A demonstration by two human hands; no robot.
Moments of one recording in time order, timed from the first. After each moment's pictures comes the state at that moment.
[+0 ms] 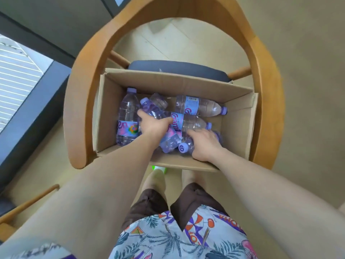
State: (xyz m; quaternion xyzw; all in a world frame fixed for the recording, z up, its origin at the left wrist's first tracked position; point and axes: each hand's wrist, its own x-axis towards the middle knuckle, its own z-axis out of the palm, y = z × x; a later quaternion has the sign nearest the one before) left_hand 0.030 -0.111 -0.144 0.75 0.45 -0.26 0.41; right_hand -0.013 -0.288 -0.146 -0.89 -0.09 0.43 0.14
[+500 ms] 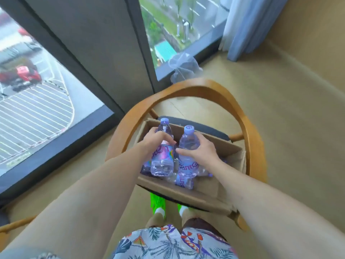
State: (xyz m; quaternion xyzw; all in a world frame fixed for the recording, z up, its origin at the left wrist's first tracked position) left_hand 0.066 -0.056 0.023 0.65 0.36 -0.28 0.61; right_hand 0.059 -0.253 -0.012 -0.83 0.08 0.27 0.48
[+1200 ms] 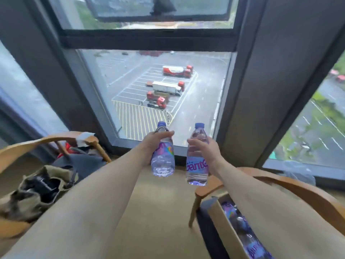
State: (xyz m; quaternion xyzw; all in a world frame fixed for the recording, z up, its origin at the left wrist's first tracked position) left_hand -0.223 0.164 0.215 0.49 0.45 0.18 0.72; right_hand -0.058 0.040 0.183 -0.63 -0.23 0.43 0.60
